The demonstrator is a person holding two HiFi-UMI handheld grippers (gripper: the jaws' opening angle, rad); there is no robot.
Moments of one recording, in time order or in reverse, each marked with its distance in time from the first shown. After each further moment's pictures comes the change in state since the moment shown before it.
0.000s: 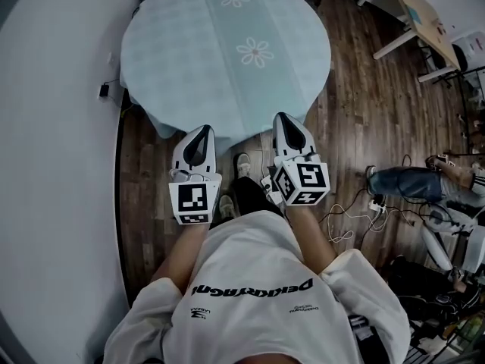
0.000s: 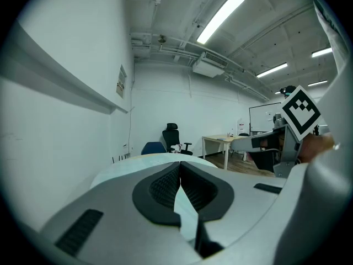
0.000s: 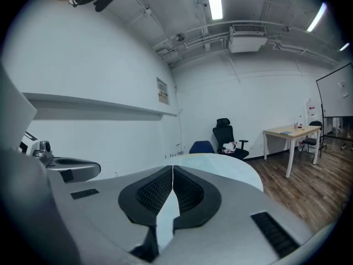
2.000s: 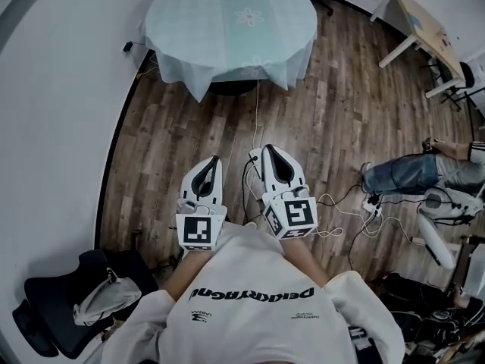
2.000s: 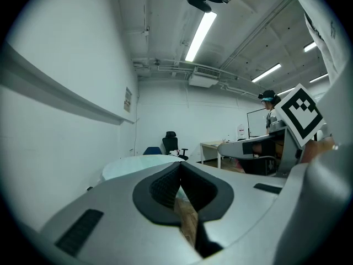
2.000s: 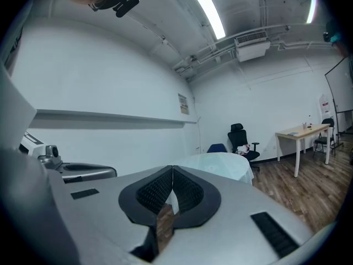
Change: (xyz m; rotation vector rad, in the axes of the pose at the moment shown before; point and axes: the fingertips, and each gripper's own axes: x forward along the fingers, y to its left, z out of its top) left arm -0.332 -0.354 -0.031 0.009 -0.091 0.112; right arm -0.444 0.012 -0.101 -0.043 -0.070 0.234
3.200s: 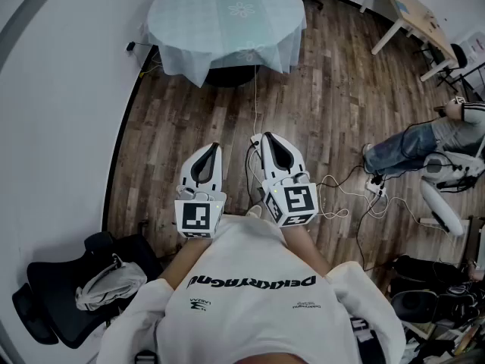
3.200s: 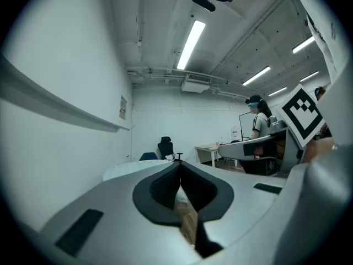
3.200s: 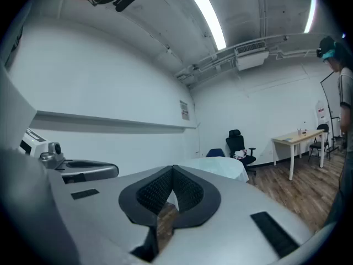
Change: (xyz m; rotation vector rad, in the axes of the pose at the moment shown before) left arm -0.122 -0.061 0.034 0.053 -0.040 -0.028; right arm -0.133 0.058 0.011 -0.014 -0.047 -0.004
